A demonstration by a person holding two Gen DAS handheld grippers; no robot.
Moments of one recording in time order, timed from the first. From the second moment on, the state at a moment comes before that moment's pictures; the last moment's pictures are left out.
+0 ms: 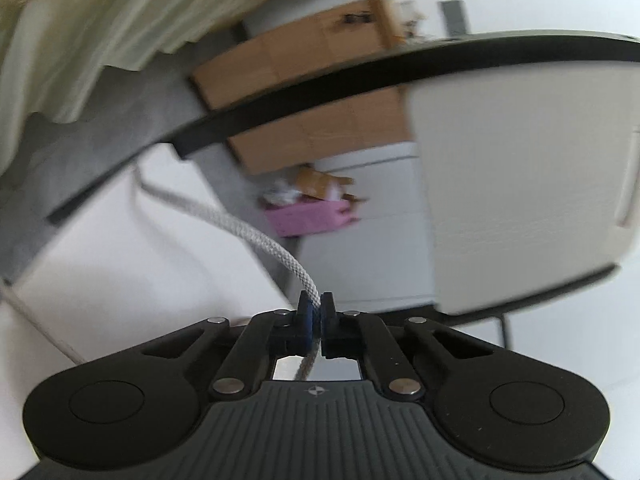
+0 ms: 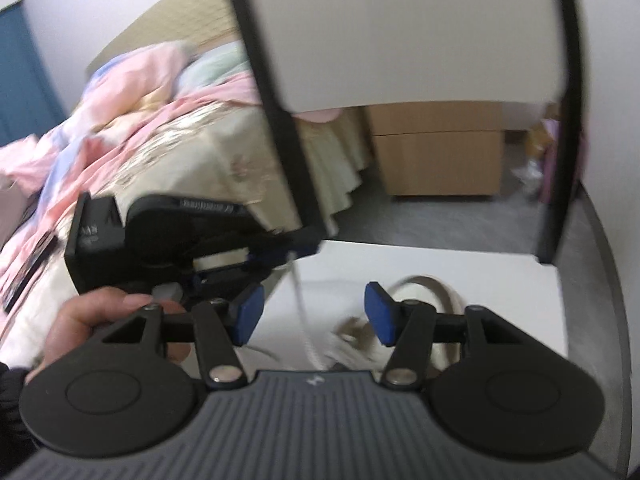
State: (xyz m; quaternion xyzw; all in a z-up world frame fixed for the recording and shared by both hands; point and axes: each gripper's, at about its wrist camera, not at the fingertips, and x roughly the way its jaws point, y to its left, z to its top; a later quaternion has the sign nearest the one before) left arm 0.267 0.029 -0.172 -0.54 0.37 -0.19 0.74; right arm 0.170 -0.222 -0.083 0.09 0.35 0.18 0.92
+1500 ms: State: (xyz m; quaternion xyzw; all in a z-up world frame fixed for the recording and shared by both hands) left arm 0.211 0.010 -0.053 -0.20 0.23 -0.19 0.93; right arm 0.166 -0.269 -0.076 0.34 0.29 0.19 0.87
